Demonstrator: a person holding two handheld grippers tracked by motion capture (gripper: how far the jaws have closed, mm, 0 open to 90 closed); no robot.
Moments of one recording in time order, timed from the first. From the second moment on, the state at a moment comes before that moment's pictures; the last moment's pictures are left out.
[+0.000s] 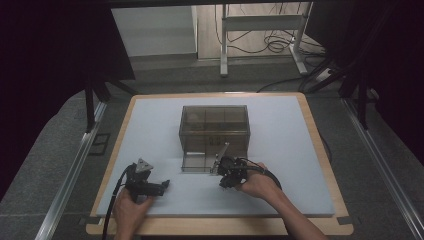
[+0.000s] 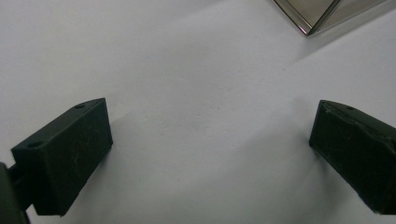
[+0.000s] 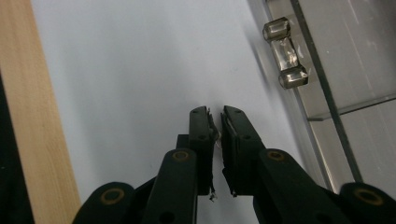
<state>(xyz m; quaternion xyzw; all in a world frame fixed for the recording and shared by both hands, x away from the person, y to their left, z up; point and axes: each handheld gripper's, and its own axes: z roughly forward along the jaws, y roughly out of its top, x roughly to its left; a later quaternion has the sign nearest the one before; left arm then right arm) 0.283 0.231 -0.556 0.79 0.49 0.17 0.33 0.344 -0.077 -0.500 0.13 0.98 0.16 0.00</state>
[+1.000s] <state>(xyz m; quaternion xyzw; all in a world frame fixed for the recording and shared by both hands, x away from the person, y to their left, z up) 0.284 0.230 -0.556 0.79 0.49 0.17 0.33 0.346 -0.070 -0.485 0.12 0.98 0.15 0.01</state>
